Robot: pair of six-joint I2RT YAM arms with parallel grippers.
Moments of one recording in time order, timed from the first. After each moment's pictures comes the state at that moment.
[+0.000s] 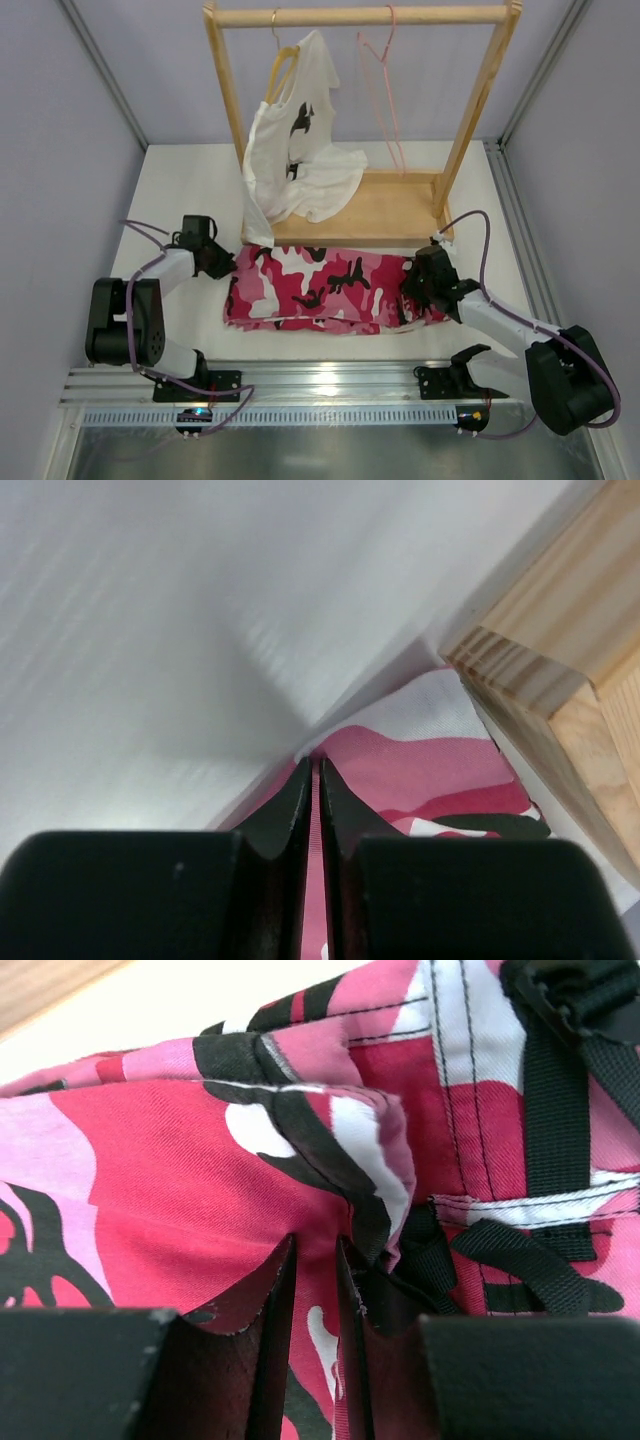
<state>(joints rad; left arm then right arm) -0.04 1.47 0.69 -0.26 0.07 -0.90 0.40 1.11 0.40 -0.17 0.12 0.75</state>
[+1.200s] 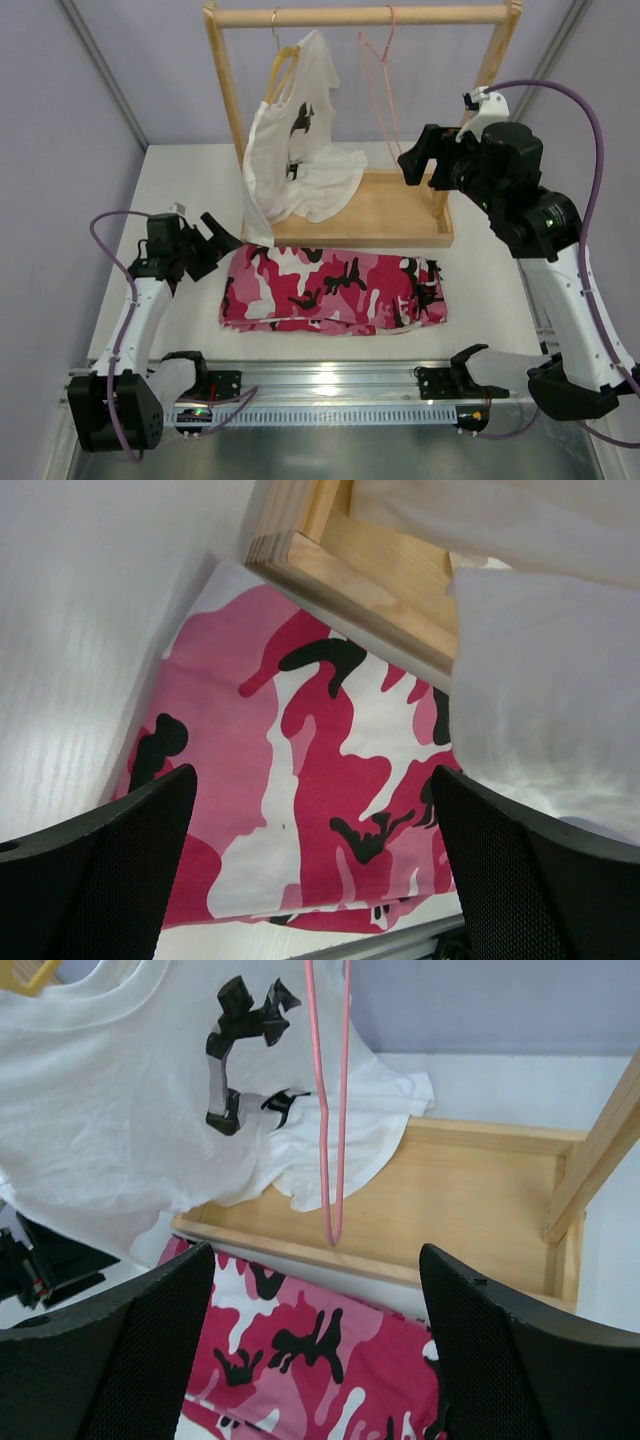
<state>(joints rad) 0.04 1.05 0.76 -0.49 0.30 -0.66 0.45 1.15 1.69 -0.81 0.10 0.33</state>
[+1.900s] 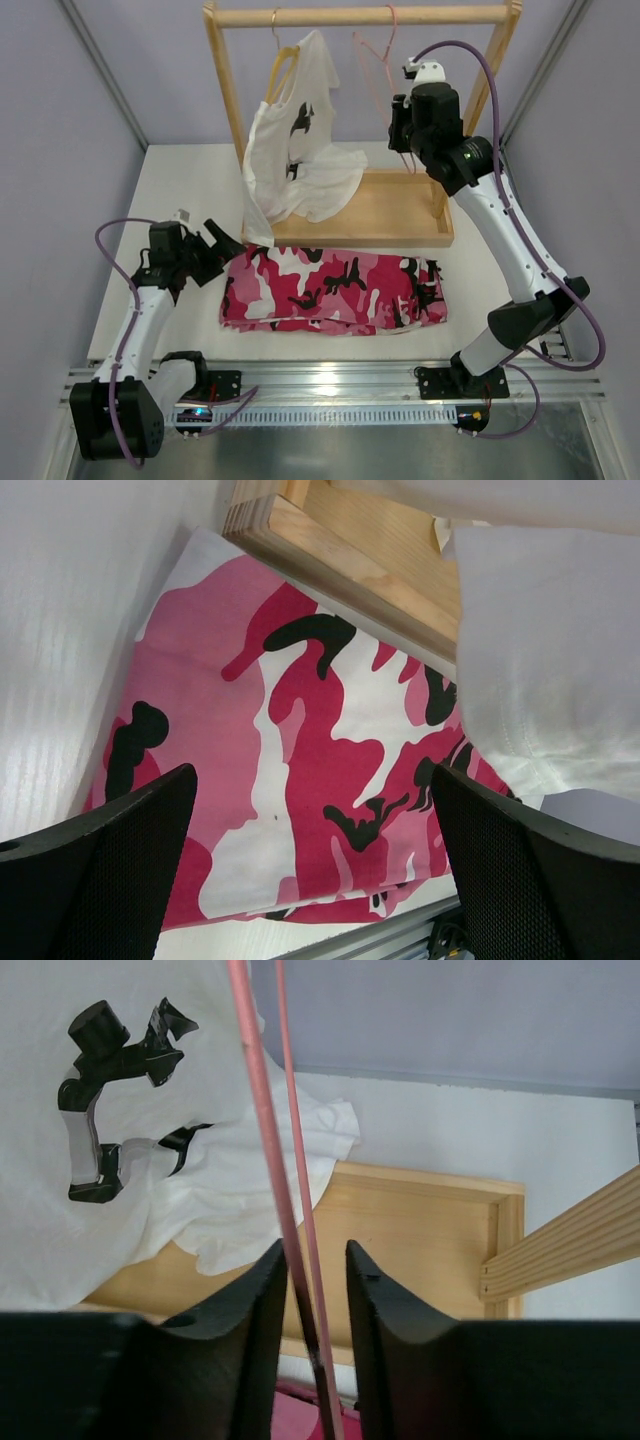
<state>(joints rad) 0.04 0.98 0.65 -0.43 0.38 -0.68 0.46 1.59 1.91 -0.70 0.28 0.18</state>
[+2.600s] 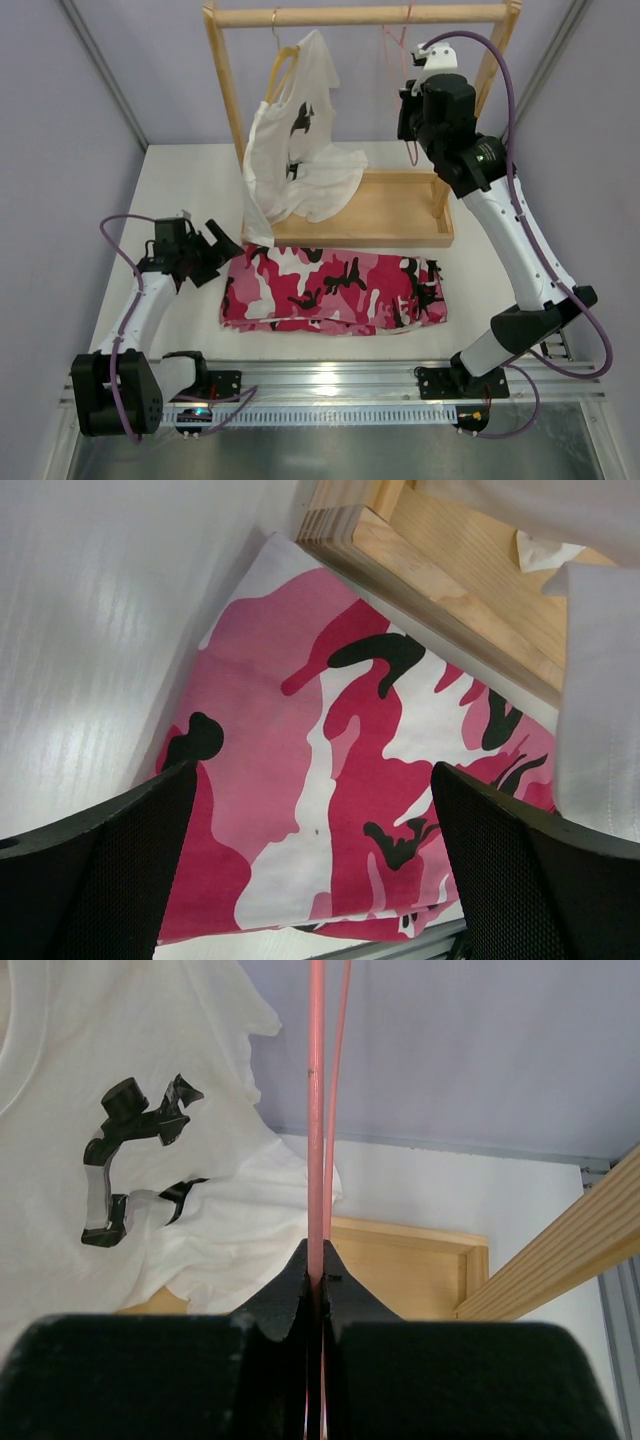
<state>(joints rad) 0.04 1.11 0.68 -0.45 0.31 -0.65 0.47 1.56 1.97 -0.64 0.34 0.10</state>
